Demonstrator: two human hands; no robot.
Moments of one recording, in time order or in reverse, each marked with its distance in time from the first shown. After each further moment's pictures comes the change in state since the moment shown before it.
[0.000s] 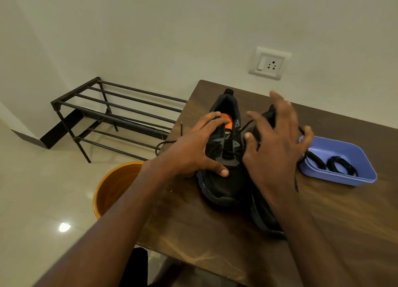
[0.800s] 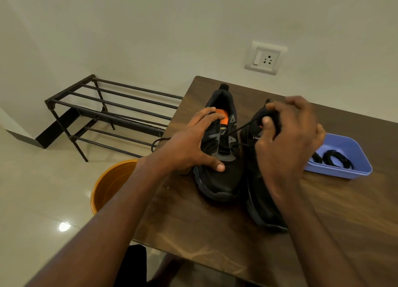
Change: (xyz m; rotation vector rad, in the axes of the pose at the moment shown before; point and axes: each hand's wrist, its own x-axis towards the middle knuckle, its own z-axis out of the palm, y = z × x) left_hand 0.002 0.000 0.000 -0.004 0.007 -0.004; right_hand 0.004 0.016 -0.005 0.181 0.303 0.144
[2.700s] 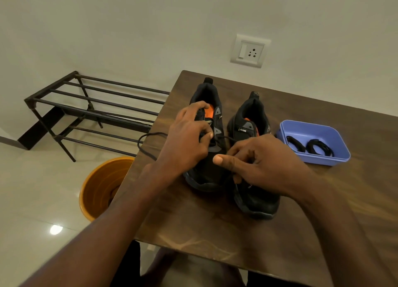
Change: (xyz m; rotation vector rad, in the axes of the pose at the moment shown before) left_hand -0.003 0.033 0.029 0.223 0.346 -0.005; right_hand 0.008 -0.004 -0.057 0.084 -1.136 -0.147
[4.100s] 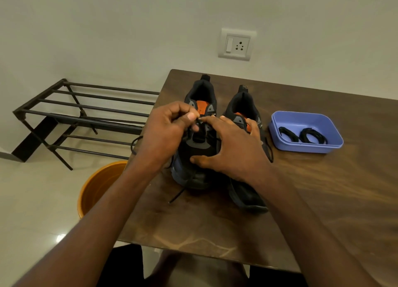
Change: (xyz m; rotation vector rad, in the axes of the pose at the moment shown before) left_hand -0.001 0.010 -0.029 -0.654 0.070 -0.161; right_hand 0.033 0.006 0.038 -0.181 0.262 0.056
